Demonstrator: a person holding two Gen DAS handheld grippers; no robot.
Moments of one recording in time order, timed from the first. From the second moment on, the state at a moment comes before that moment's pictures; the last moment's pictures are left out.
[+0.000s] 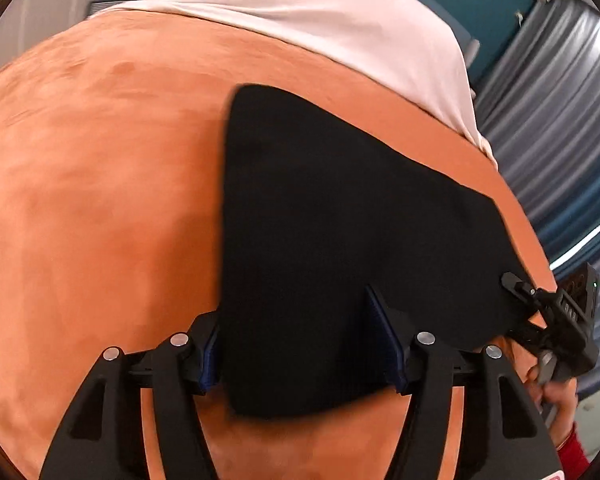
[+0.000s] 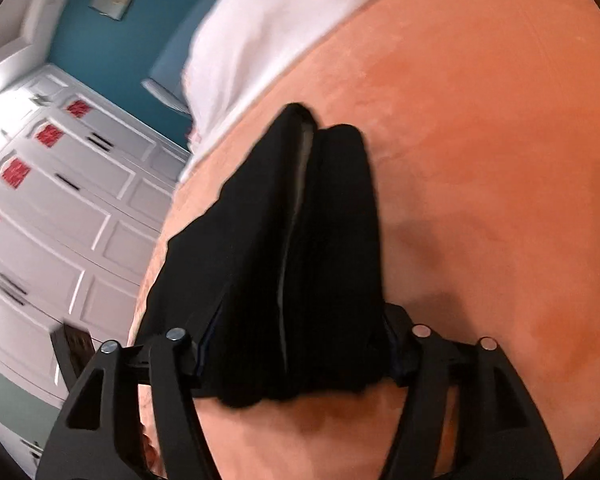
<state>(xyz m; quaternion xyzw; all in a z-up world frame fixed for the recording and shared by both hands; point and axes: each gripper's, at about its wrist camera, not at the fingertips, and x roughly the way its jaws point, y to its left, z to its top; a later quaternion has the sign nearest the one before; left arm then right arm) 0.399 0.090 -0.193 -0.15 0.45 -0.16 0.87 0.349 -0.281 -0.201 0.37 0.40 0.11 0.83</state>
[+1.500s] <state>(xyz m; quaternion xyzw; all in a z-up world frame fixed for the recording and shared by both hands) 0.309 0.027 -0.070 0.09 0.47 0.01 0.88 0.285 -0.235 -0.166 0.13 0.57 -0.03 0.81</state>
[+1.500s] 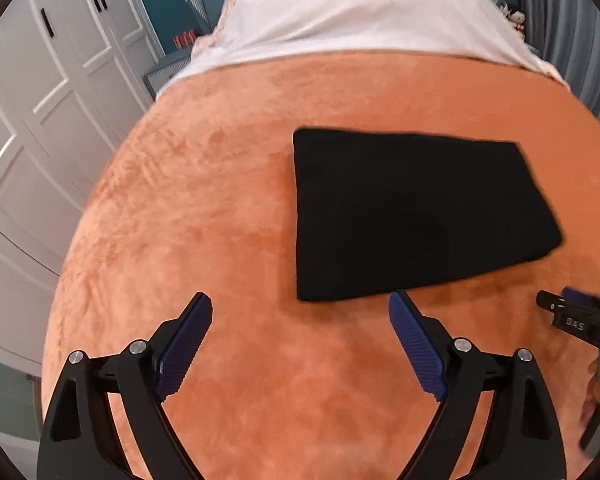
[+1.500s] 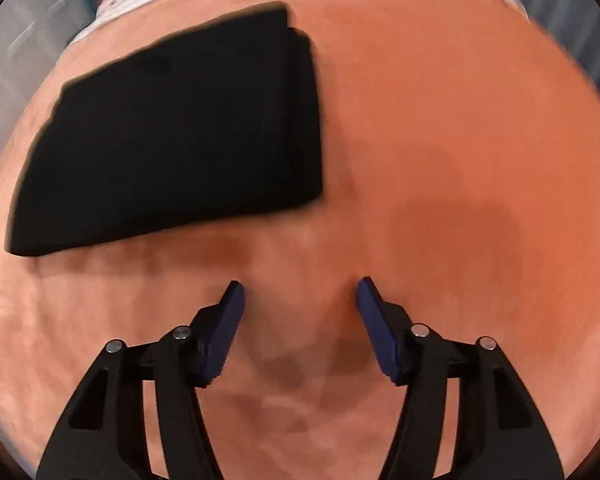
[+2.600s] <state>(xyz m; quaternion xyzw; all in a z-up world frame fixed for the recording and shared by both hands) 0.015 0.025 0.035 0.08 0.38 0.02 0.92 -0.031 -0.140 0.069 0.07 0.34 0.03 0.94</state>
